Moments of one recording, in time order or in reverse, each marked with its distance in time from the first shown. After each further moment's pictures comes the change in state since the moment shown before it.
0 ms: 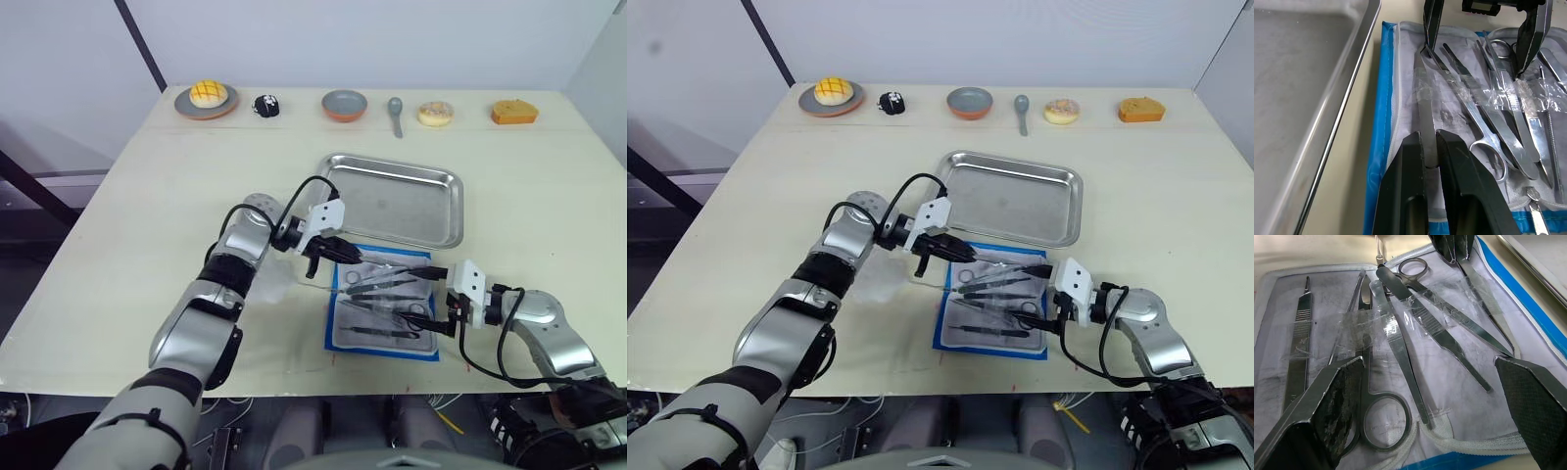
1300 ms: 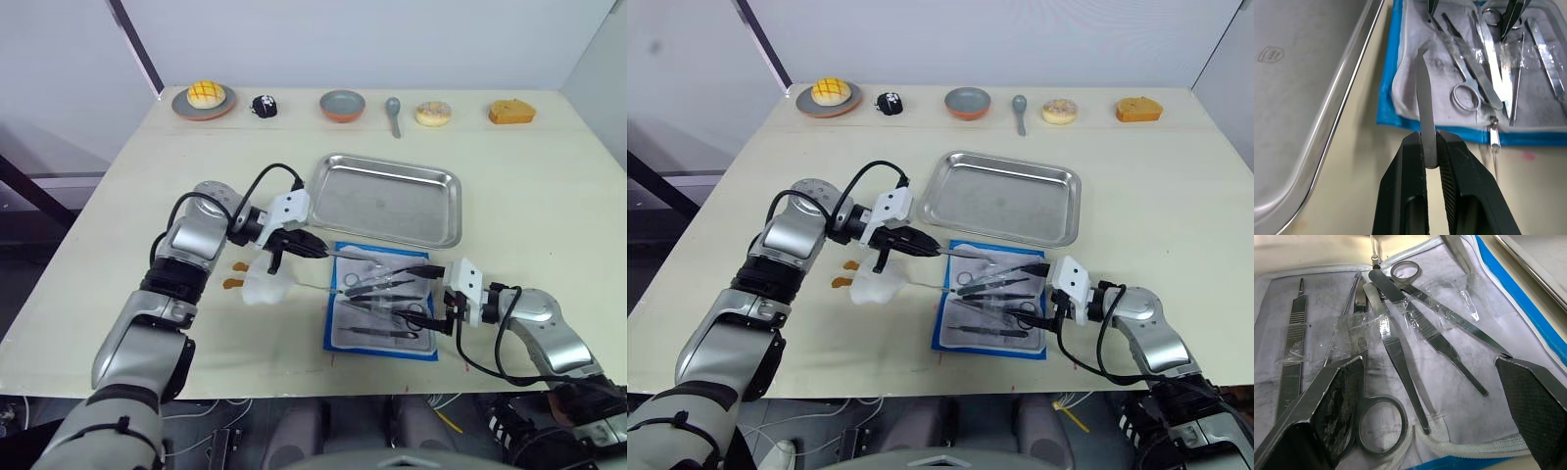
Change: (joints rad) left arm 0.081 0.244 0.013 -0.299 -0.058 0.182 -0.030; right arm -0.010 0.002 0.011 -0.001 0.000 0.017 -0.019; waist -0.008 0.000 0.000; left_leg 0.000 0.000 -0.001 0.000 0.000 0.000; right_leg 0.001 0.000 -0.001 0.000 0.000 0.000
